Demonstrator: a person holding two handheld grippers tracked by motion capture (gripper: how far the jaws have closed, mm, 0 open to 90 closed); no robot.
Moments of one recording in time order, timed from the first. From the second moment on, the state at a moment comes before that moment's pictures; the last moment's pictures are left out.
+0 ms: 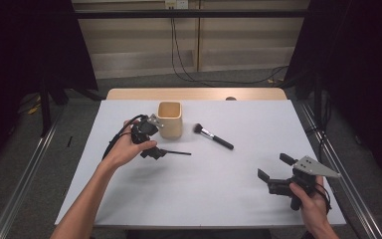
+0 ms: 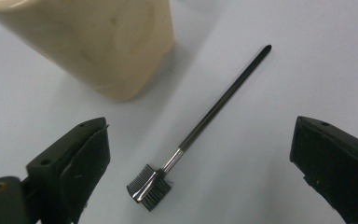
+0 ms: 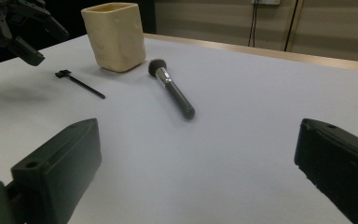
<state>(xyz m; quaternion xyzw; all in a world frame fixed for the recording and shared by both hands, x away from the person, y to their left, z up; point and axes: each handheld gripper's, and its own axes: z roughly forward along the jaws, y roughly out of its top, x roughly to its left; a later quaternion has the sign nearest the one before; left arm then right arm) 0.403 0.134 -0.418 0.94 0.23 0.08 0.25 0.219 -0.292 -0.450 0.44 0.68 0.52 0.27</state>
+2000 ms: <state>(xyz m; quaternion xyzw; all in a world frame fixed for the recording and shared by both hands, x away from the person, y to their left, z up) 0.435 0.110 -0.448 0.98 0.17 -0.02 0.09 0.215 -0.291 -0.450 0.43 0.69 0.51 0.27</state>
